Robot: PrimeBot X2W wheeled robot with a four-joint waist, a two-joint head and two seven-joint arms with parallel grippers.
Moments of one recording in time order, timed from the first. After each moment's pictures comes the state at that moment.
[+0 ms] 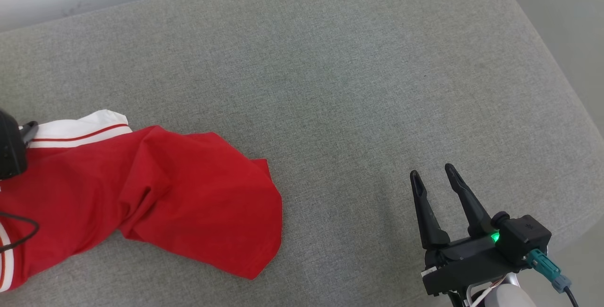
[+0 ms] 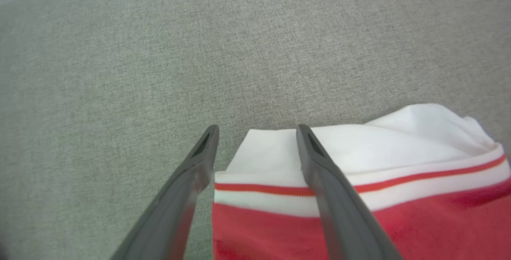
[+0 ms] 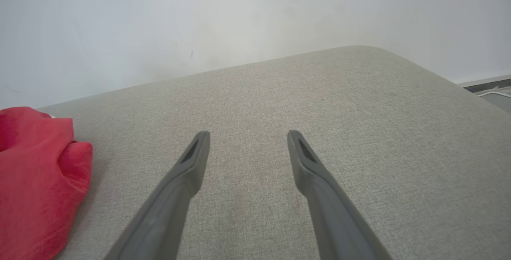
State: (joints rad) left arm -1.01 0.60 -0.44 0.70 -0.65 -0.02 0.62; right arm -0.17 -0.17 0.35 0.04 0.29 0.13 -0.25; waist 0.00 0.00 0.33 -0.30
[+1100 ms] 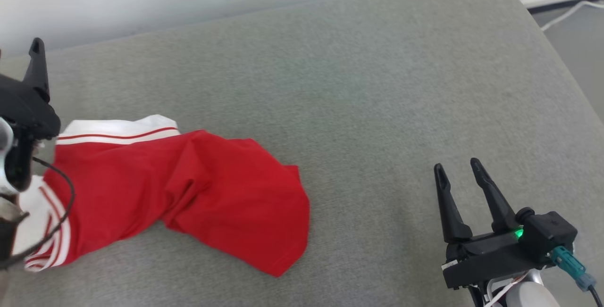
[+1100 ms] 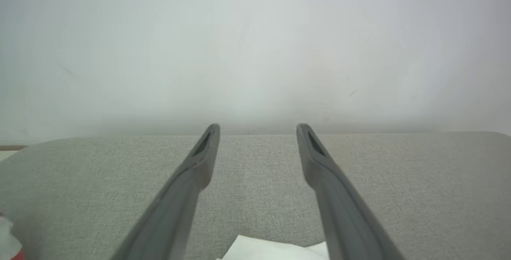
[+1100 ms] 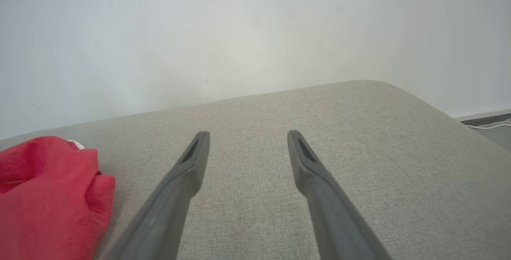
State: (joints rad) left arm -0.94 0.50 -0.31 0.52 -0.68 0.14 0.16; right arm -0.16 -0.19 0.28 0.00 0.28 0.13 -0.23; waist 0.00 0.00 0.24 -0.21
